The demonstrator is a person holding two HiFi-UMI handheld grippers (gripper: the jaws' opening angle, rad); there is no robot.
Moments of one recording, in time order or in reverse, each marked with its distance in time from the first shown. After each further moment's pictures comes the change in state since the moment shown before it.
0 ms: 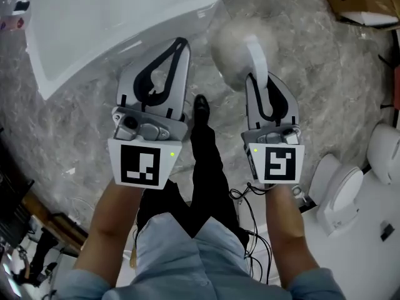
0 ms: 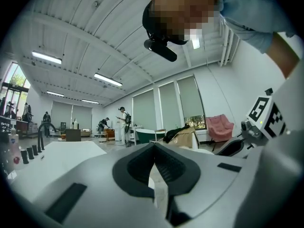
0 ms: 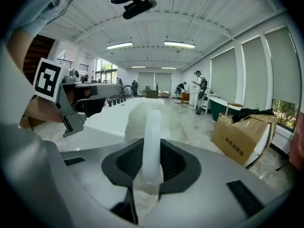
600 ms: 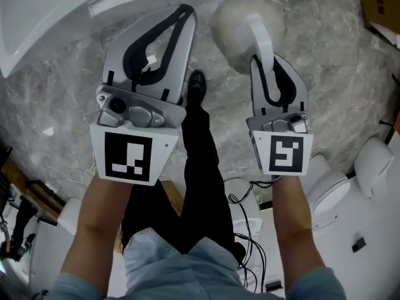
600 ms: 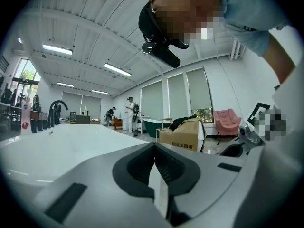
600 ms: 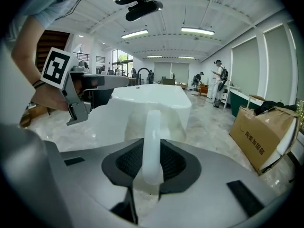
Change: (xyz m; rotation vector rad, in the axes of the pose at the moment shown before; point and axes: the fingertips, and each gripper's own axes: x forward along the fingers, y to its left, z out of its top) left arm -0.006 0.017 -0.156 -0.077 0.083 0.085; right arm 0.092 0.036 -0.128 -0.111 0.082 0.179
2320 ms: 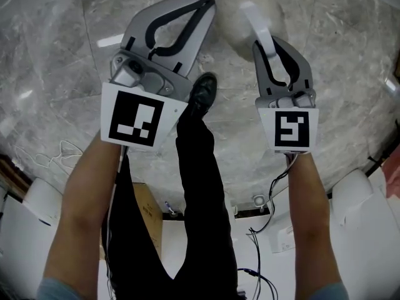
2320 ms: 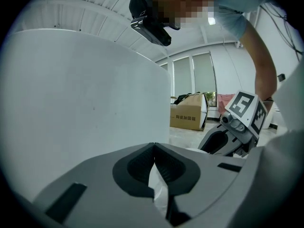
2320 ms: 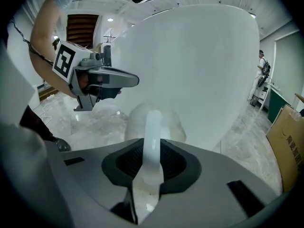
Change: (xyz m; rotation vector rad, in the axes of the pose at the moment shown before) left arm -0.012 0.046 -0.346 -0.052 0.188 0.028; right arm 0.210 0.092 -0.240 -0.270 0.182 0.318
